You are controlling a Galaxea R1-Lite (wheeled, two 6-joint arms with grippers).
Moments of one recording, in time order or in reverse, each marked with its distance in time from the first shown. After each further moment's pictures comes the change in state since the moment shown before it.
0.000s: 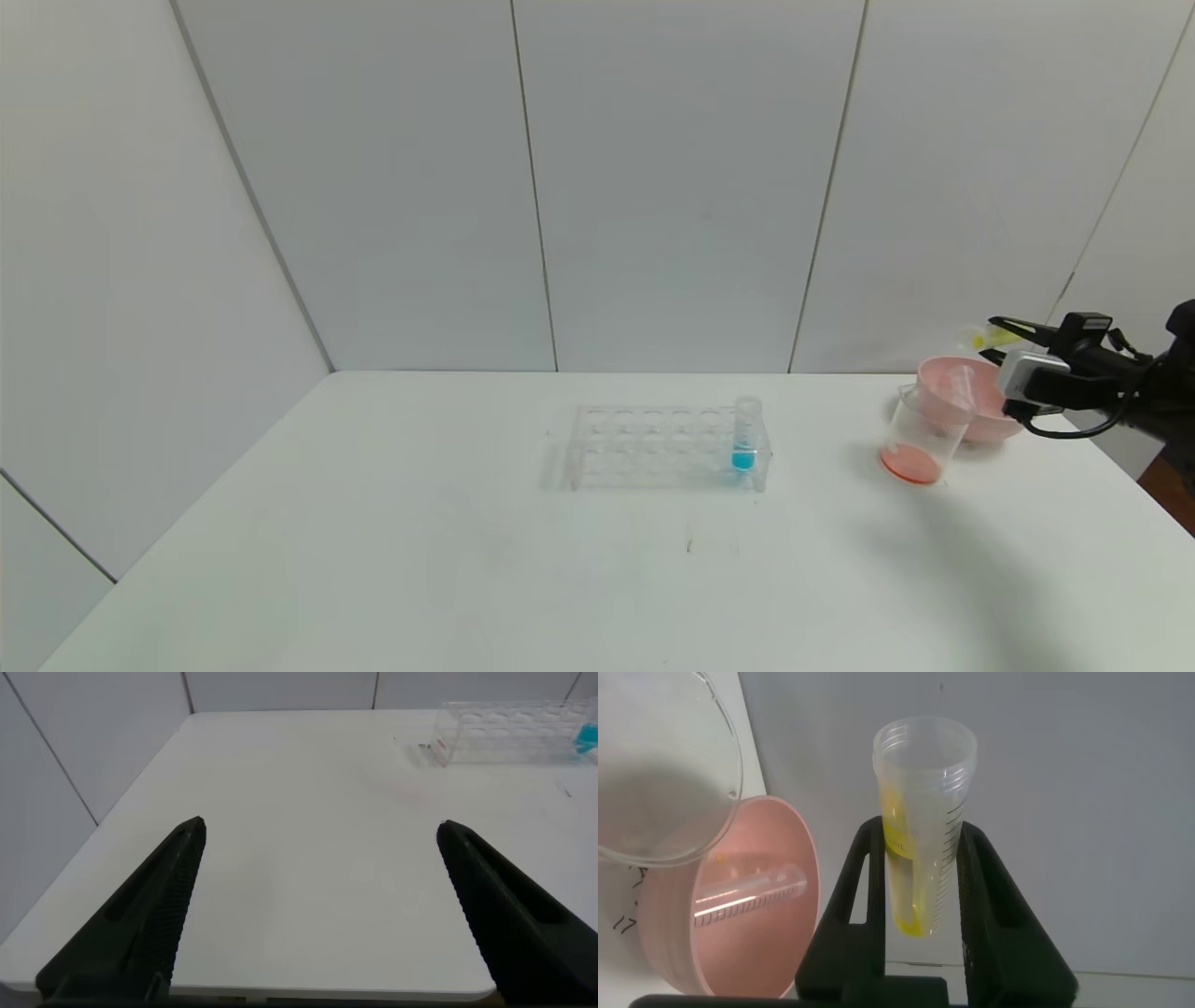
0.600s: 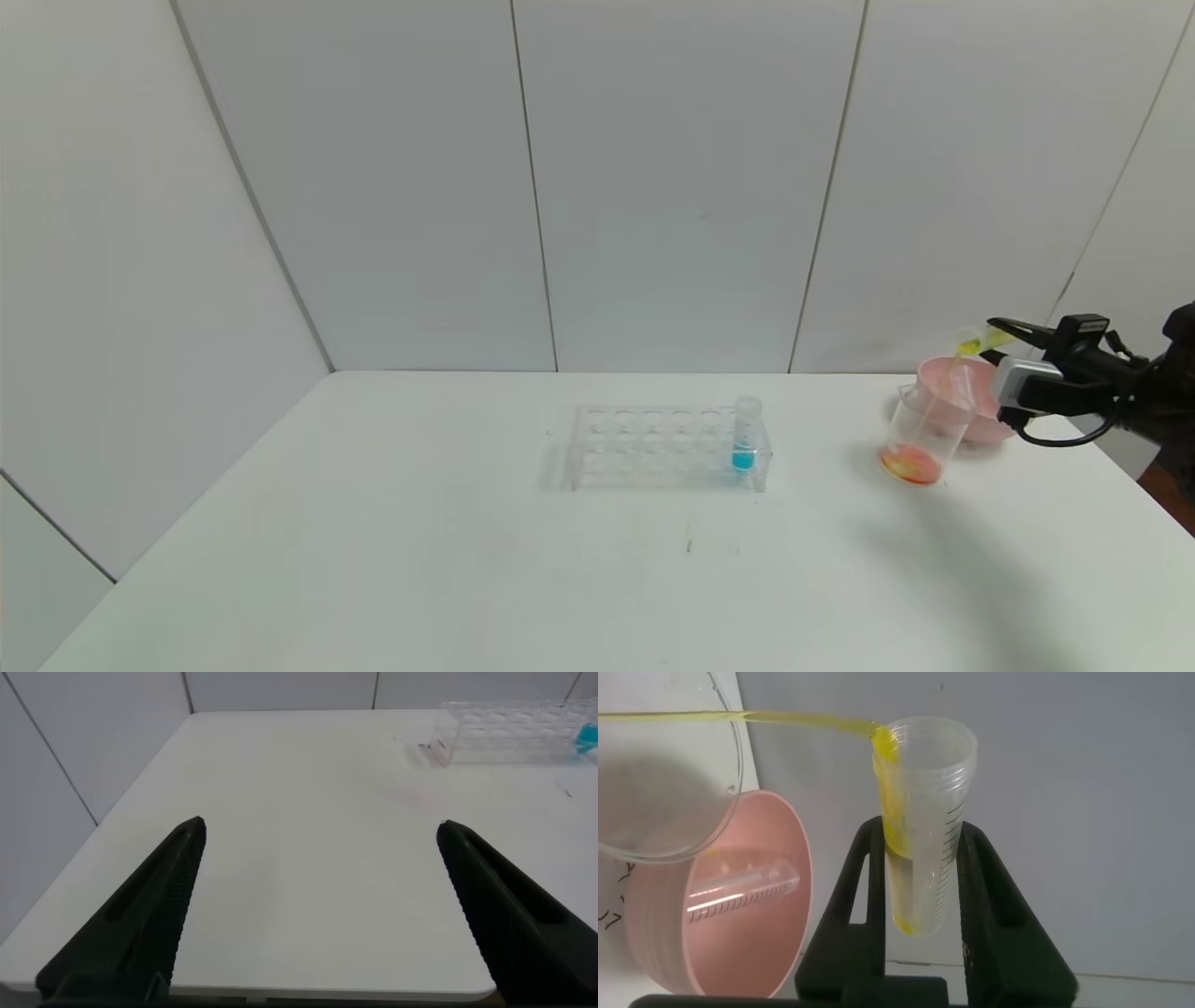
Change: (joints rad) left arm 0.000 0.000 0.000 0.000 0.000 0.000; right arm 0.006 0.010 0.014 -0.037 -0.016 -0.044
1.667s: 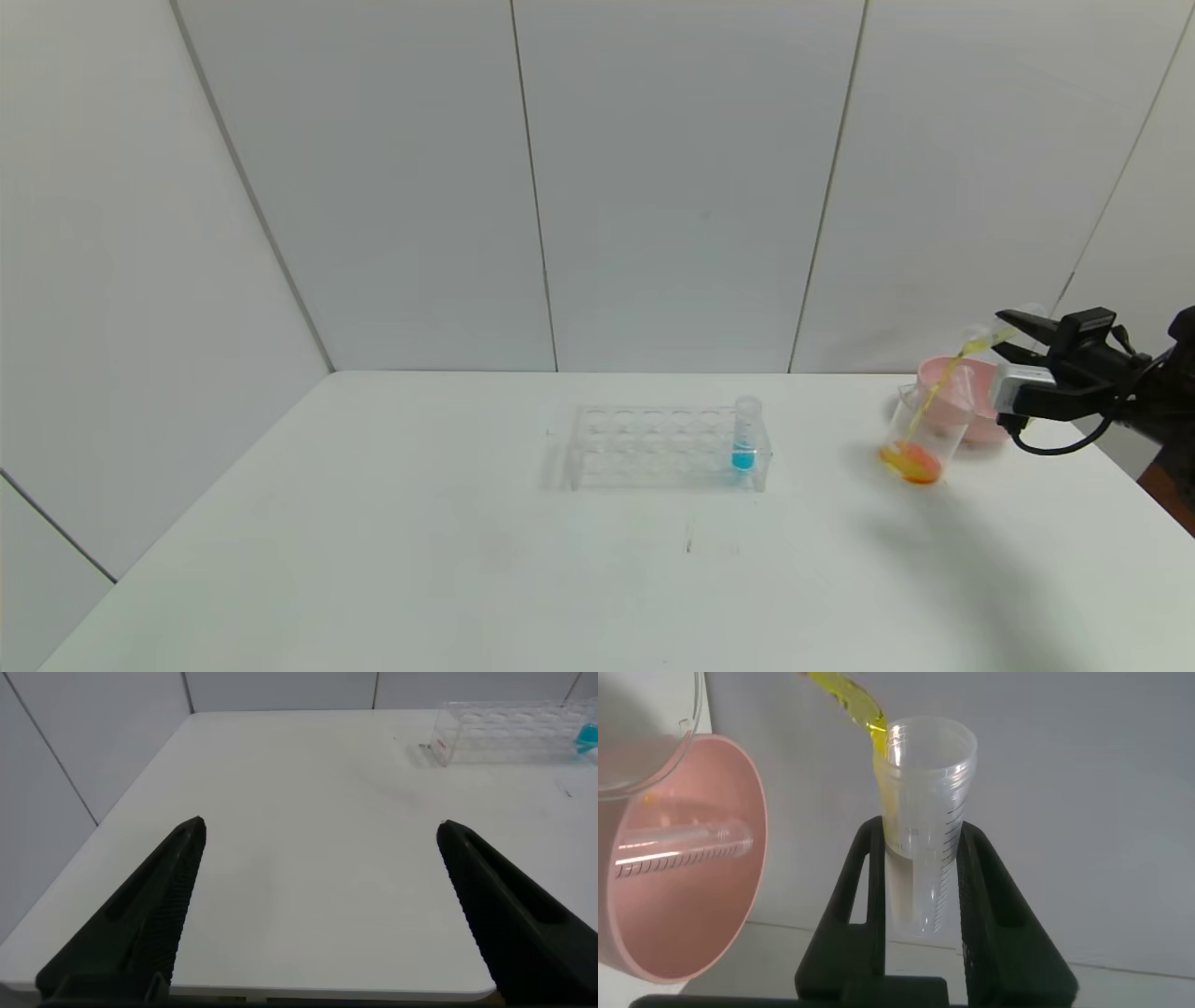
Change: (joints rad) left arm 0.000 0.000 0.000 0.000 0.000 0.000; right arm -0.004 0.006 0.012 -0.069 -0.059 -0.160
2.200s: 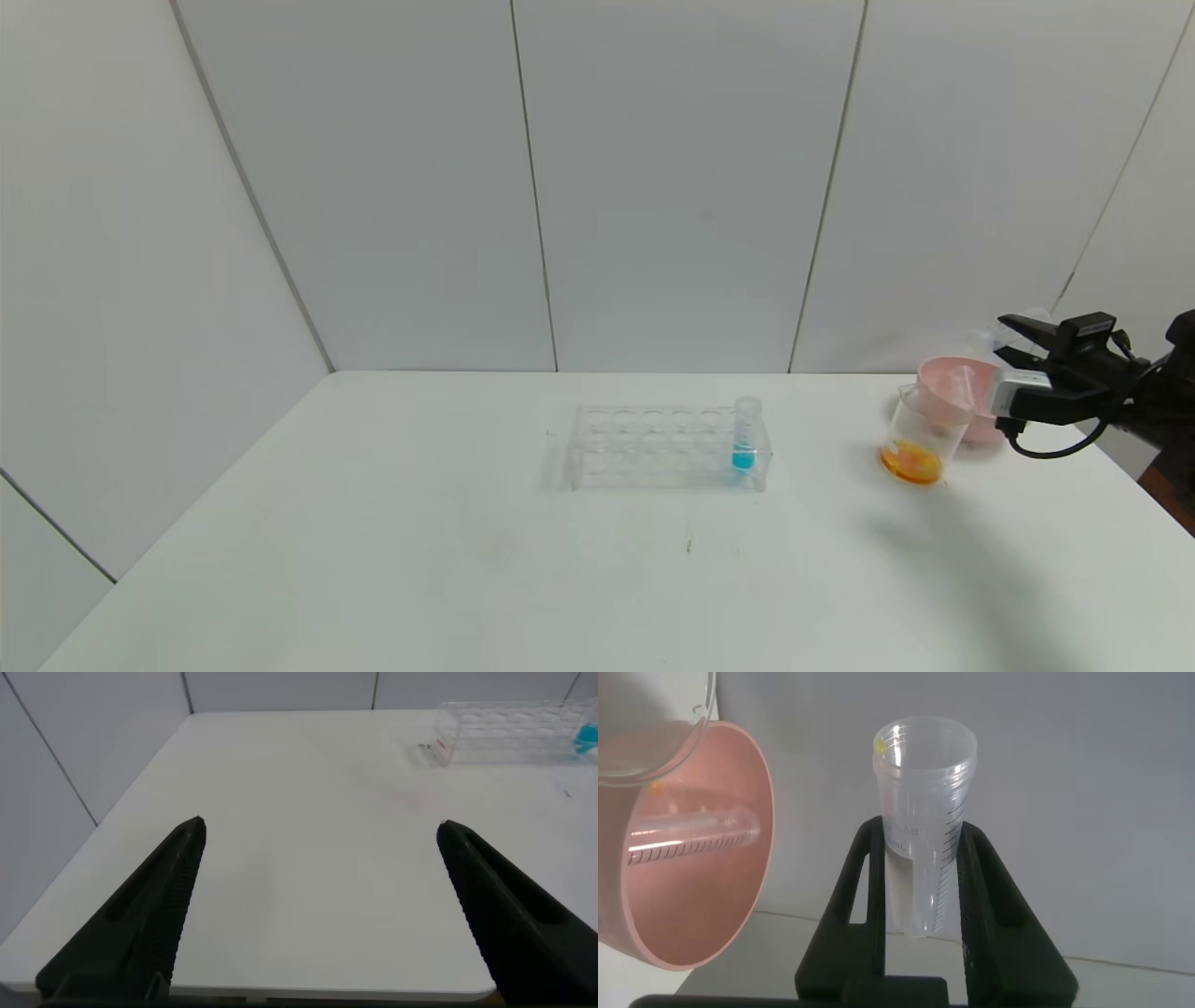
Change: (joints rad) left arm 0.000 0.000 0.000 0.000 0.000 0.000; right arm 0.005 -0.001 0.014 0.000 -0.035 -0.018
